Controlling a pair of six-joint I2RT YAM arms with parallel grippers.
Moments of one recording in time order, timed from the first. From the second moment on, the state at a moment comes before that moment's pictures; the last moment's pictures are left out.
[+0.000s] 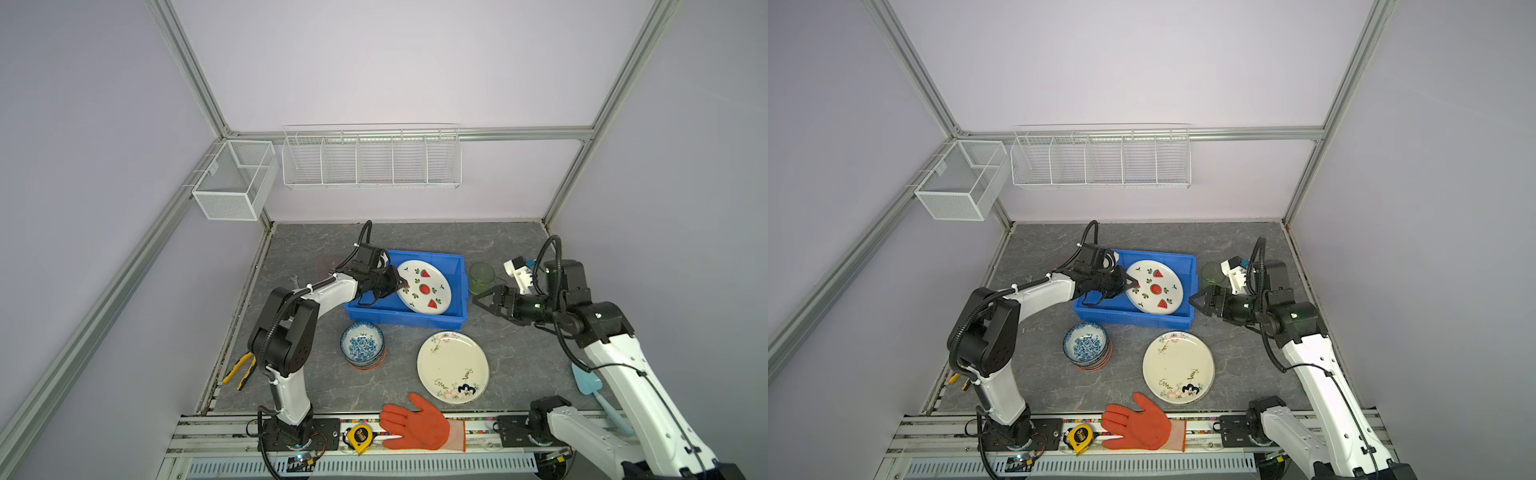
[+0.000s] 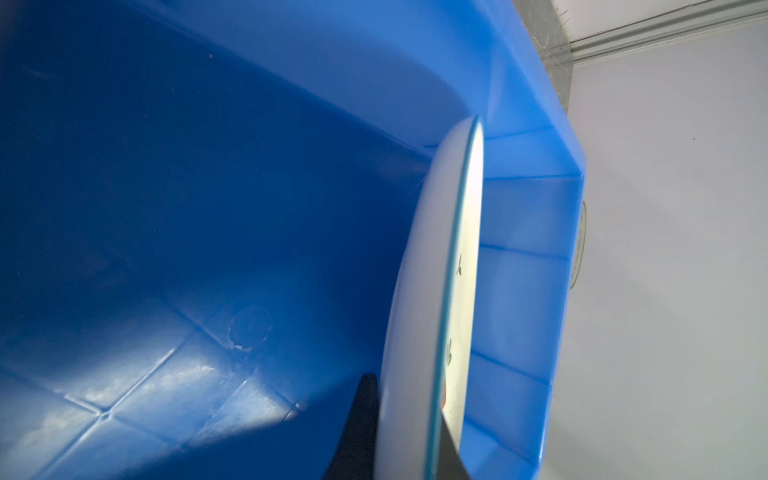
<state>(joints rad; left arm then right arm) -0.51 1.85 1.18 -0.13 0.50 -0.83 0.22 0.96 1.05 -0.90 -0.65 0.50</state>
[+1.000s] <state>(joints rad) -0.52 1.87 1.16 -0.06 0.55 -0.86 0.22 0.97 1.03 -0.90 -0.65 0.50</state>
